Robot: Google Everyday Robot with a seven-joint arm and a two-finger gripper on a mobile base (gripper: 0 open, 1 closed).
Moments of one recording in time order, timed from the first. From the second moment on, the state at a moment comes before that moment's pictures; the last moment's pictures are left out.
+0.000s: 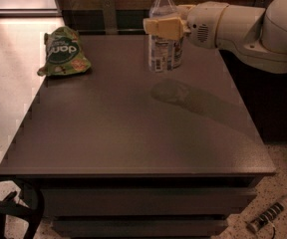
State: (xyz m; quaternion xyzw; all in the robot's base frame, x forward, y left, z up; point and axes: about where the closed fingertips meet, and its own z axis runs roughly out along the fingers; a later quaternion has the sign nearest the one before) arm 0.644 -0.056 1.010 -0.33 0.66 0.29 0.60
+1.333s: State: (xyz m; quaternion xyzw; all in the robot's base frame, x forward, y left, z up) arm 0.718 0.019 1.015 -0.34 0.63 0.26 0.65
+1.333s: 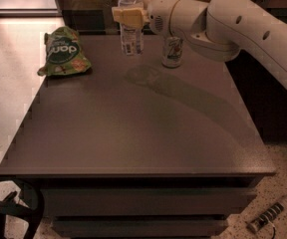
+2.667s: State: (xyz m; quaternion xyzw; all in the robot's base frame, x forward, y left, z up) arm 0.771 0.085 0.940 -0.32 0.67 0.25 0.63
